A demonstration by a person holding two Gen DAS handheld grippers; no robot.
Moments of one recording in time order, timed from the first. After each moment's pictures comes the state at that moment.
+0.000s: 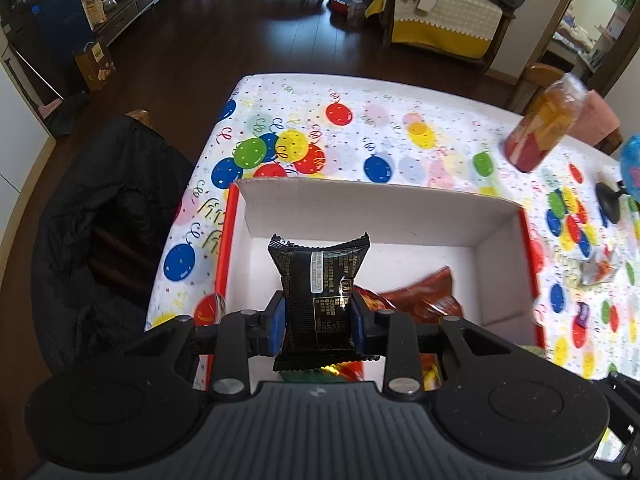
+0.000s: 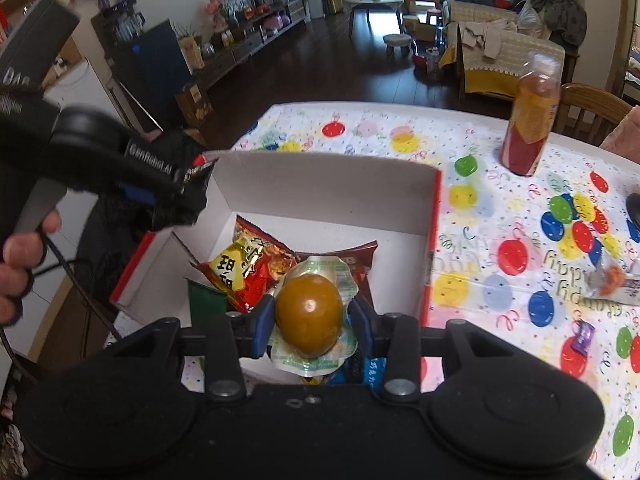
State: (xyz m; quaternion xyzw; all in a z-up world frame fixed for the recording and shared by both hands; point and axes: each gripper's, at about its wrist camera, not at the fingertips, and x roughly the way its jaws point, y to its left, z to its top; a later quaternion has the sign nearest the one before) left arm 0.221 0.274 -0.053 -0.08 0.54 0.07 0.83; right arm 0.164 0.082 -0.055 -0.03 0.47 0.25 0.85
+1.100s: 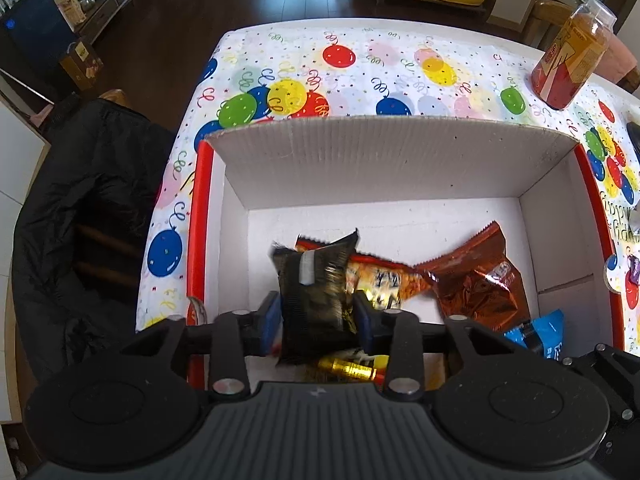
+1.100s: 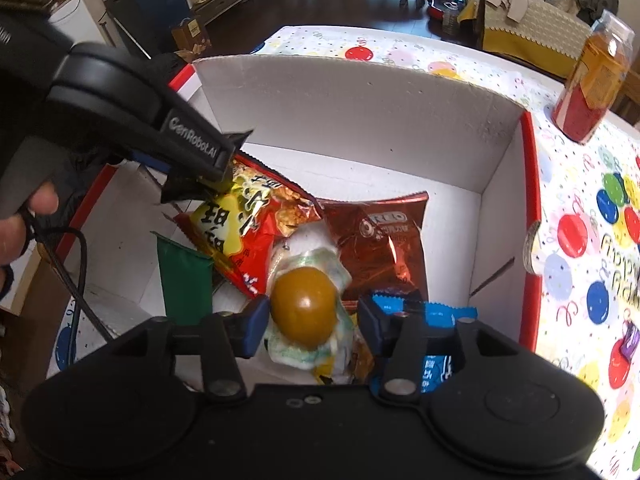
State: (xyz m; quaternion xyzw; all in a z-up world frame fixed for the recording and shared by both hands) left arm 0.238 0.267 -0.115 -0.02 0.59 0.06 0.81; right arm 0.182 0.134 -0.120 -0.08 0.53 0.24 0.81
